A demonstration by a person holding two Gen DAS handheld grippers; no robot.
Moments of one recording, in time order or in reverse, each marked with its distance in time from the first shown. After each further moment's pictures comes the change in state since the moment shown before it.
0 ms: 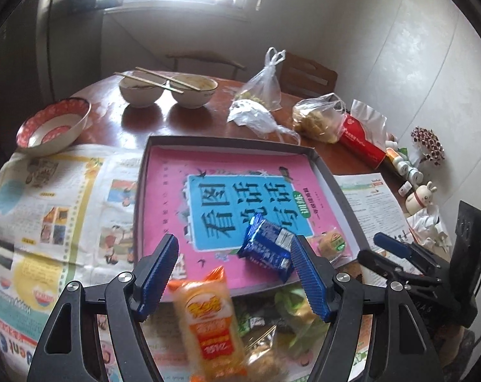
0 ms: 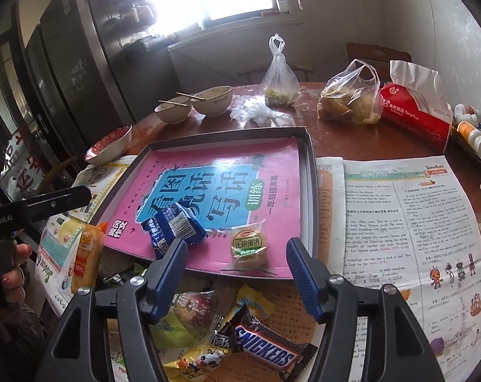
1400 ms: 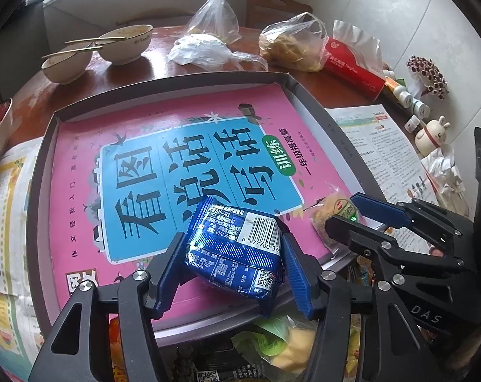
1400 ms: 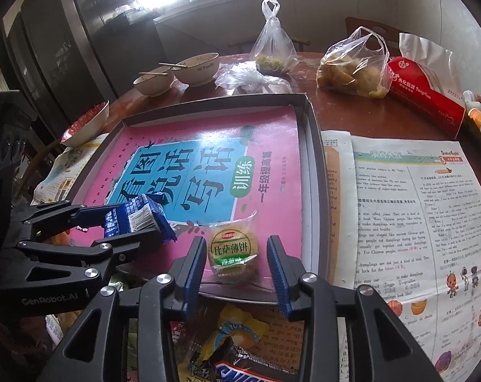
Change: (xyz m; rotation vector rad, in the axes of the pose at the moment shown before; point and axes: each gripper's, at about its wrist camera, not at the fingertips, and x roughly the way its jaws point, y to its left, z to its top) left arm 0.109 -0.058 -0.004 0.180 0.236 -0.023; right arm 0.054 -0.009 0.008 0.010 0.136 -0.035
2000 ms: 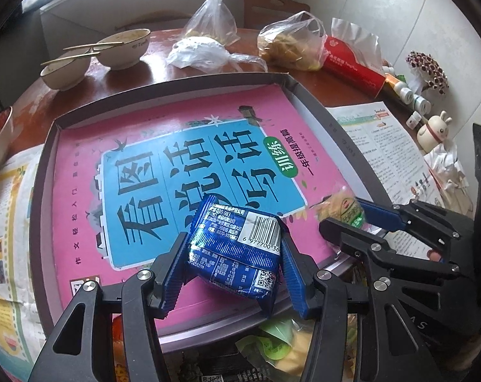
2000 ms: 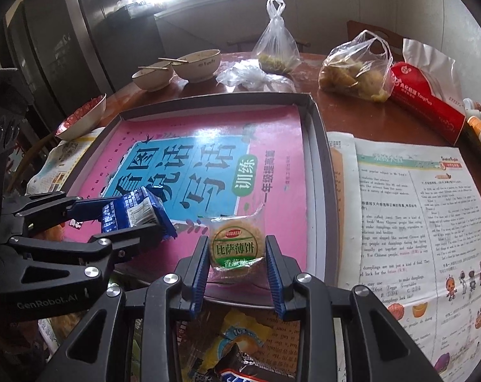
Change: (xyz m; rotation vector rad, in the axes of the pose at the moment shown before) left arm 0.001 -0.003 0.001 0.020 -0.004 0.016; right arm 0.010 0.007 -0.001 -0.023 0.016 -0.034
